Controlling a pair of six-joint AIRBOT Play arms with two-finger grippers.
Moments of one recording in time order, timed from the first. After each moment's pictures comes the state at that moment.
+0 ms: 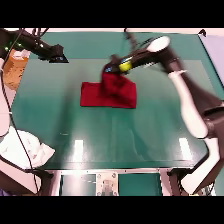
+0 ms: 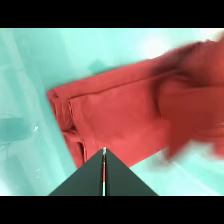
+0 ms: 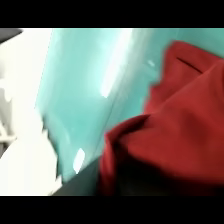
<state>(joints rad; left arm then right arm) 0.03 -1.78 2.05 1.00 -1.47 -1.30 0.40 -1.91 1.90 -0.66 1.08 1.48</state>
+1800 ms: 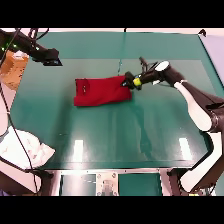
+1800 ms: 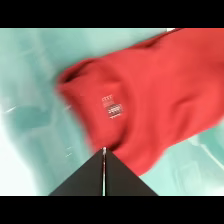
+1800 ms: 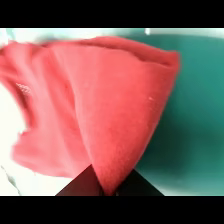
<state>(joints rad) 0.05 -1.77 2.04 1.14 -1.51 -1.33 0.12 -1.87 1.62 -0.67 1.07 1.48</state>
